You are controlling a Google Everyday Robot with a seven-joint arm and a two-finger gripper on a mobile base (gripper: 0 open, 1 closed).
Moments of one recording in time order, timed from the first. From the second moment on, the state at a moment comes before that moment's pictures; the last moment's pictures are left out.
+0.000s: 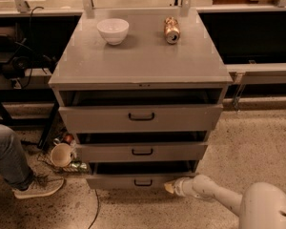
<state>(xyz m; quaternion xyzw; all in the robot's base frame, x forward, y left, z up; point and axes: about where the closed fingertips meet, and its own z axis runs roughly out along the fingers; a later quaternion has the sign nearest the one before) 0.605 -0.151 0.156 -0.20 0.91 0.23 0.28</state>
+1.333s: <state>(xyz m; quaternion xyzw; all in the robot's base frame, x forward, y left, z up) 0.637 -0.149 0.164 -0.21 0.89 0.24 0.32</state>
